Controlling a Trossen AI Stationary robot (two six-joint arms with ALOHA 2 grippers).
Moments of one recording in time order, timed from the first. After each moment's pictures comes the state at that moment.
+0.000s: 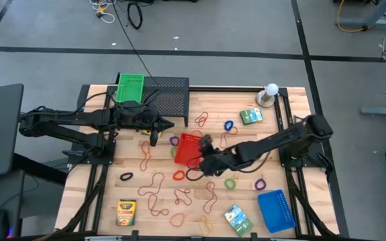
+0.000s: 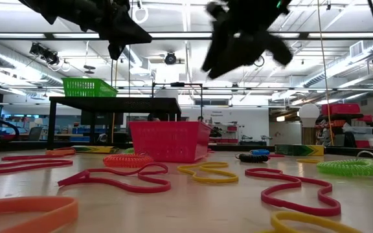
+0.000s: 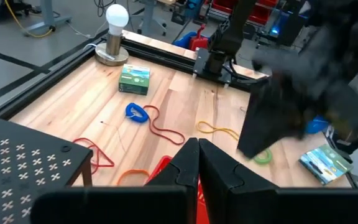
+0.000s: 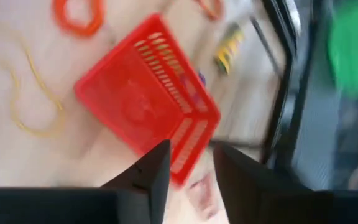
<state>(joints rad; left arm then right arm) 0.12 0.99 0.67 0.04 -0.01 -0.21 0.30 1.71 1.26 -0.49 0.58 -0.50</state>
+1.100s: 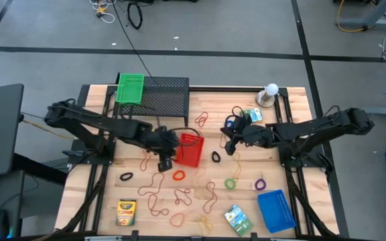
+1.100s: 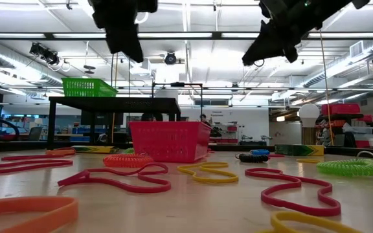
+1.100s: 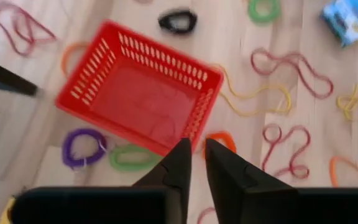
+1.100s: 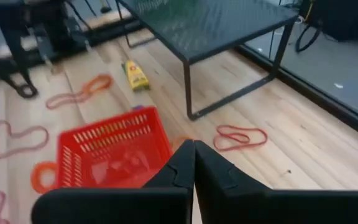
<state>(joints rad) -0.20 1.46 1.18 -0.69 -0.15 -0.38 0.12 1.16 0.78 -0.20 0.52 0.42</state>
